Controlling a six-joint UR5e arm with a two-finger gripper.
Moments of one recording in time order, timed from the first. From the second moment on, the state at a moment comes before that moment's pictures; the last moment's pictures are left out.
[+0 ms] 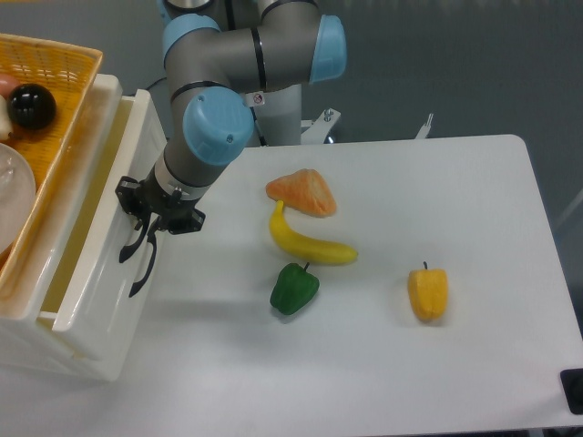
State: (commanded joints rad) arm 2.24 -1.80 -1.61 -1.43 1.07 0.47
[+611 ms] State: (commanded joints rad) arm 2.26 -1.80 -1.61 -1.43 1.07 0.47
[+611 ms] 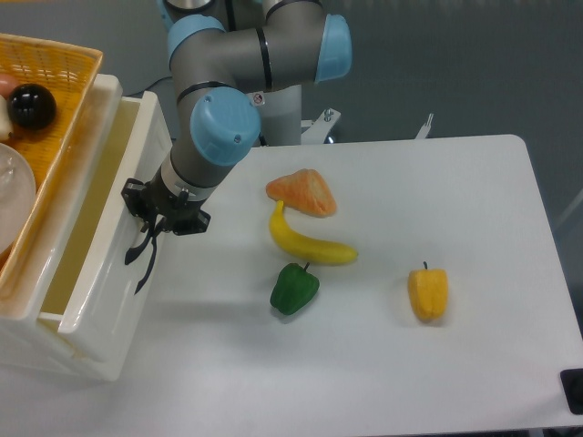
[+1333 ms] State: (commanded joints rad) arm 2.31 -1.80 -1.60 -1.43 1.07 0.50
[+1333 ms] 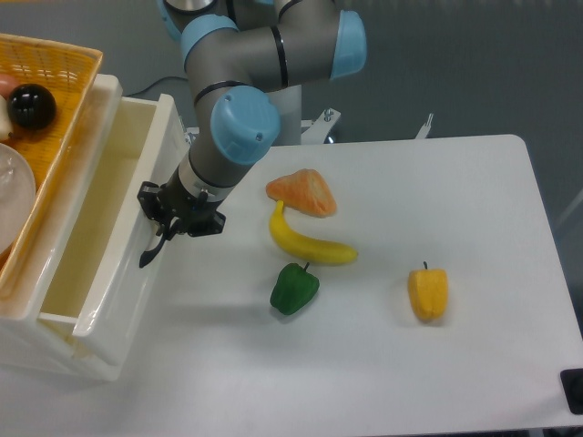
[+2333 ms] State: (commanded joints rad) arm 2.38 -1.80 -1.60 -1.44 1.11 0.56
